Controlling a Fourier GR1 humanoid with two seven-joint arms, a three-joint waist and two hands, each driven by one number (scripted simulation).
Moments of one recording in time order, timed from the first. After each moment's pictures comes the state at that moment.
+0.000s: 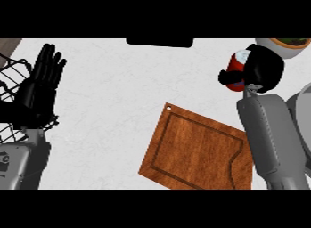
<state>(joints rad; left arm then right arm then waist) -0.31 0.20 0.06 -1.56 0.14 0.09 0.06 -0.70 -0.08 -0.15 -1.15 1.35 -0.07 0.72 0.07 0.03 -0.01</state>
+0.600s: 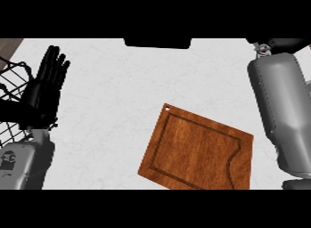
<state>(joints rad) -0.31 0.18 0.06 -1.54 0.13 0.10 0.05 -0.98 -0.17 -0.21 -0.97 1.82 -0.15 1.13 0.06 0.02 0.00</state>
